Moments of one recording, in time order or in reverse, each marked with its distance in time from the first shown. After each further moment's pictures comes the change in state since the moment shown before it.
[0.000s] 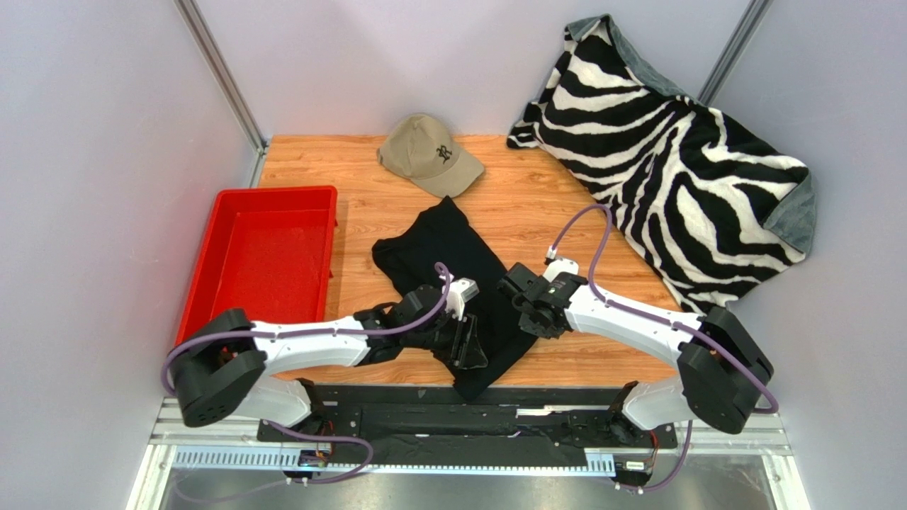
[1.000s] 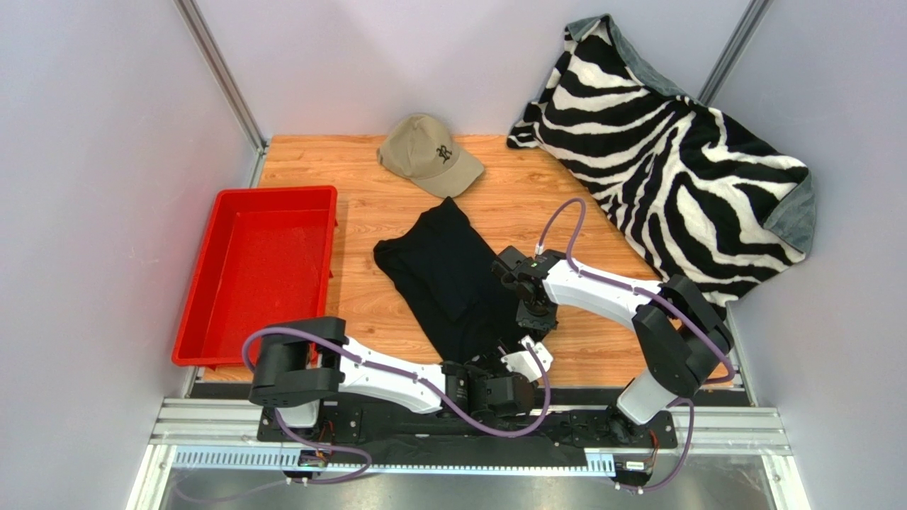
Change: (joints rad) left arm -0.539 0.367 0.388 -0.266 -0.975 0.348; right arm -0.097 0.227 0.148 -0.114 -0.141 -0.159
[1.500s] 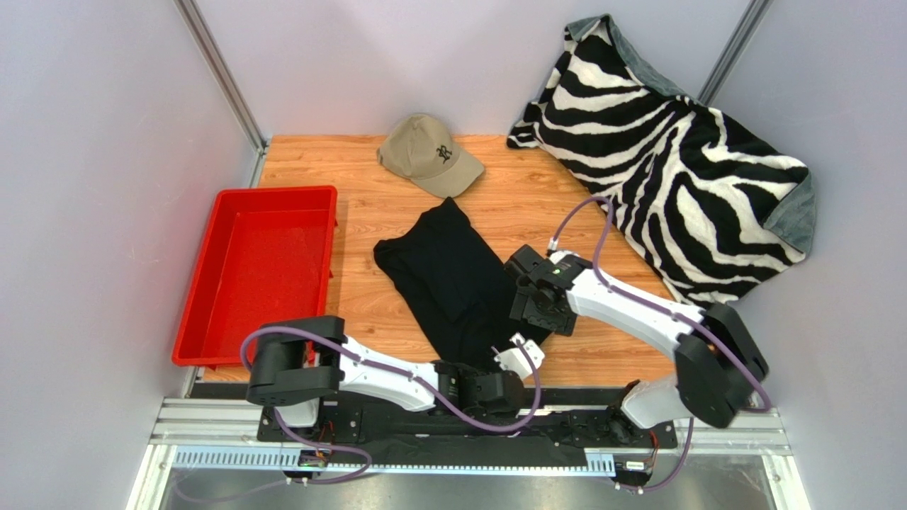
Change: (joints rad) left arm 0.021 0.000 -0.073 0.098 0.047 -0.032; right arm 0.000 -0.161 -0.045 0.007 0.021 0.039
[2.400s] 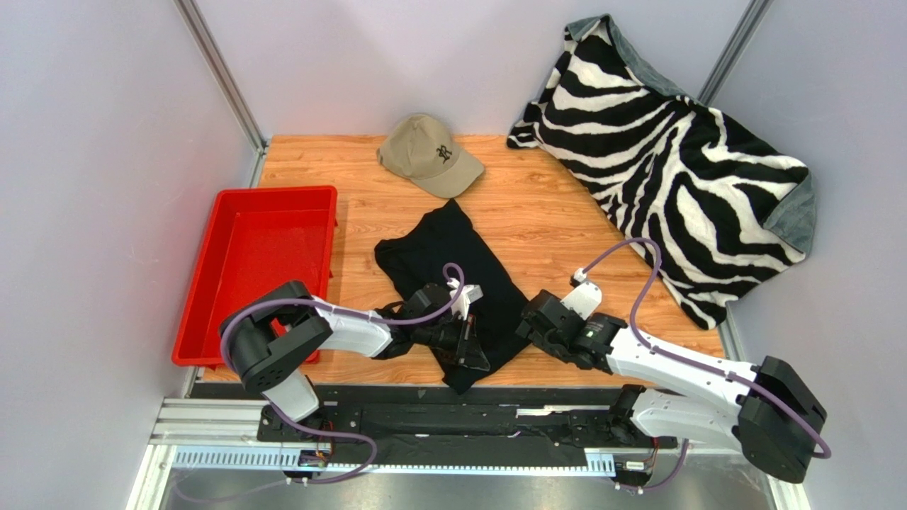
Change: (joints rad) left arm 0.570 -0.113 -0.325 0.424 1.096 -0.398; right arm 0.166 -0.401 -0.398 0.328 0.154 0.275
